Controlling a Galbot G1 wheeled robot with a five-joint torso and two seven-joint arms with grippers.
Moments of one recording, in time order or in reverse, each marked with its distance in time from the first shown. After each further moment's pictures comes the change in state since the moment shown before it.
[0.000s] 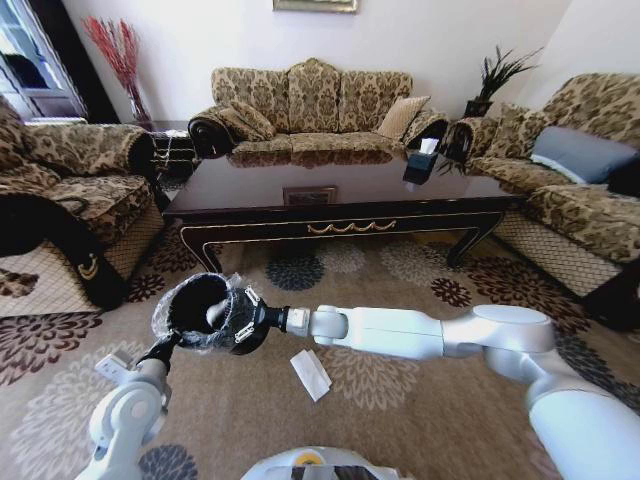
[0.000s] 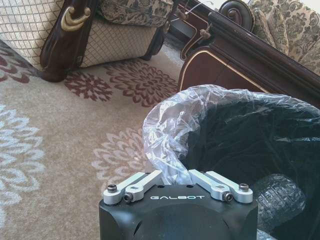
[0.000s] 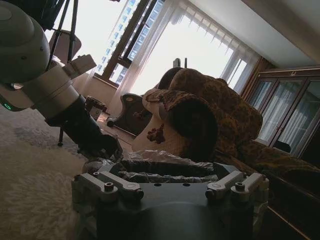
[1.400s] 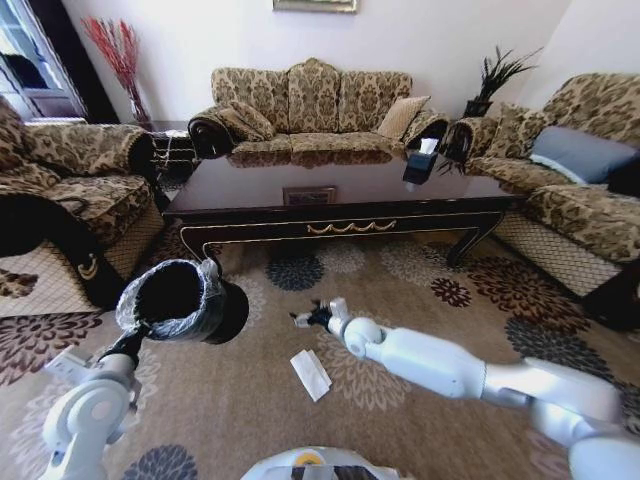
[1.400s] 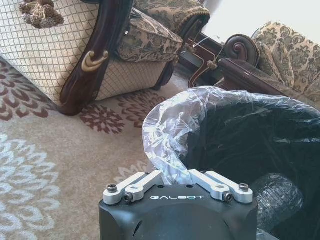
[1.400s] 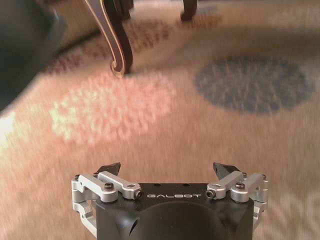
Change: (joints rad) left arm 0.019 0.060 -0.137 -0.037 -0.073 -0.017 -0.016; right arm -0.439 -0.137 0.340 -0.062 0.571 -0.612 0.267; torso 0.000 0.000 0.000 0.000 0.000
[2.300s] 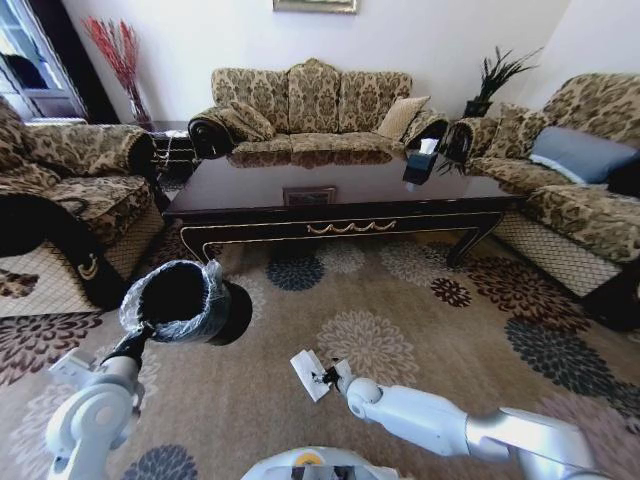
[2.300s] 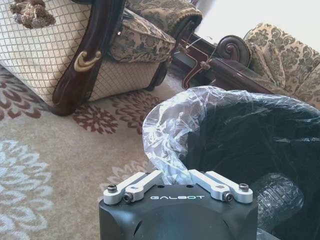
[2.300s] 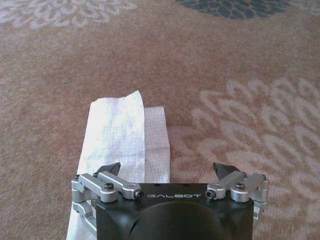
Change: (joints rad) left arm 0.011 -0.026 0.013 -0.023 0.030 0.001 0.024; right arm -0.189 0.060 -0.069 -0.233 -0.163 0.072 0.105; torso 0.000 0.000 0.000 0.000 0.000
